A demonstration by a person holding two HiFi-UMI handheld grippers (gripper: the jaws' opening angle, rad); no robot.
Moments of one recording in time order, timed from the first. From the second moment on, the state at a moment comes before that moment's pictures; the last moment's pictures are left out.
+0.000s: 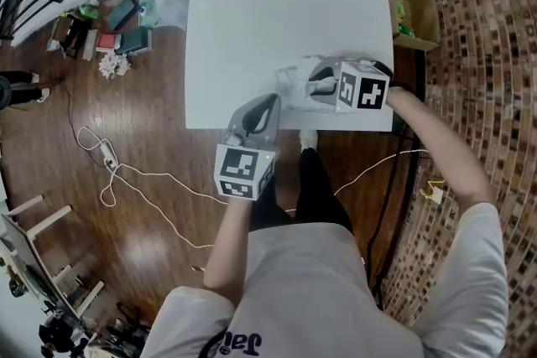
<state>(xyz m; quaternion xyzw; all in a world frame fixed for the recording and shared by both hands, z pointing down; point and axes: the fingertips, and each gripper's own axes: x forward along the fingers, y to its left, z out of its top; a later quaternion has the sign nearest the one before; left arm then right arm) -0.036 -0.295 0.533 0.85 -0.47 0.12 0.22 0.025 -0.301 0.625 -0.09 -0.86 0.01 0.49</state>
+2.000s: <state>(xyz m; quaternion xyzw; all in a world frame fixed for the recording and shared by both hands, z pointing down) 0.086 -0.311 0.419 0.92 -0.36 0.06 0.14 0.146 -0.349 0.389 0.15 -0.90 -0.08 0.41</state>
